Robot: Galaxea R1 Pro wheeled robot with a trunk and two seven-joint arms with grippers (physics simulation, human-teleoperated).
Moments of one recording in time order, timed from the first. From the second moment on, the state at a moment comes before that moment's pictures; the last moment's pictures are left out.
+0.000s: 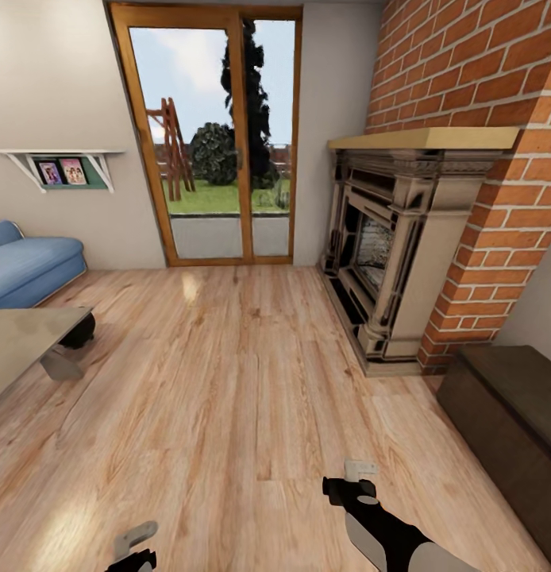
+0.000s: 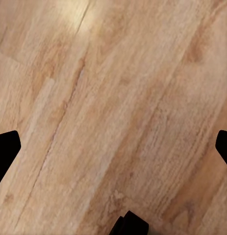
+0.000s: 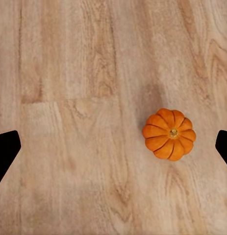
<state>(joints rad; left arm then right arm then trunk) -0.36 0.09 -0.32 -0.45 0.70 0.15 0.58 -0.58 0.01 0.78 -0.37 -0.78 -0.01 -0.31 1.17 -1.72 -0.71</state>
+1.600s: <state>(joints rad) -0.36 0.09 -0.32 -0.45 0.70 0.14 0.58 -0.58 0.01 0.78 -0.37 -0.78 -0.01 -0.31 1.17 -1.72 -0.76</state>
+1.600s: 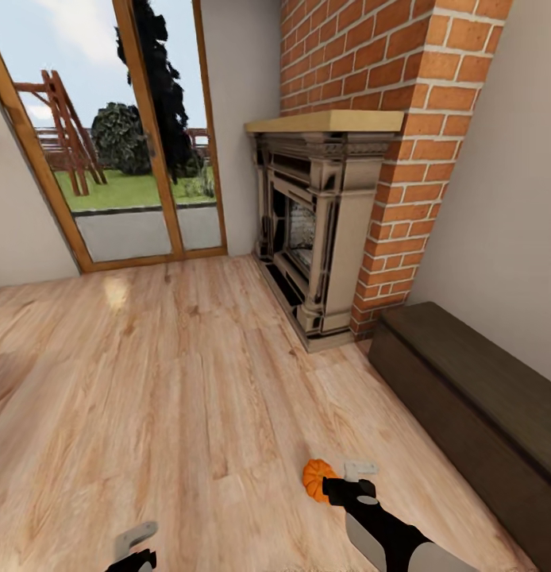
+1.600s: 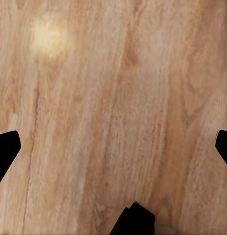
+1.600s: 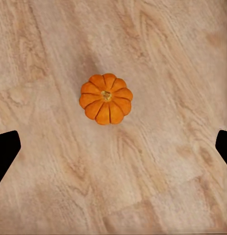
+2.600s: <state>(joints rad) -0.36 0.09 -0.32 -0.45 0.70 0.14 0.58 -0.58 0.01 0.78 -0.36 -0.78 -0.01 -0.31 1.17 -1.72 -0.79</state>
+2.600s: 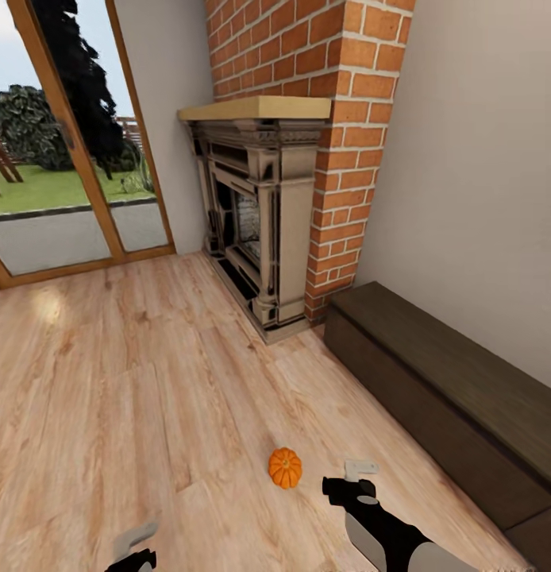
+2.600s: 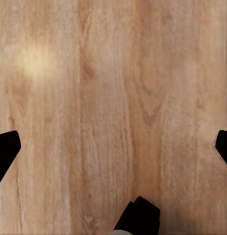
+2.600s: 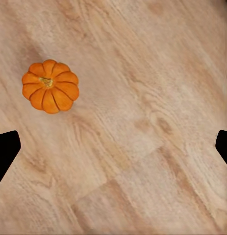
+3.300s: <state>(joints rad) -0.36 0.09 -0.32 -0.45 0.70 0.14 0.58 -0.58 0.01 0.78 -0.36 -0.78 -0.01 -0.31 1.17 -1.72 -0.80</state>
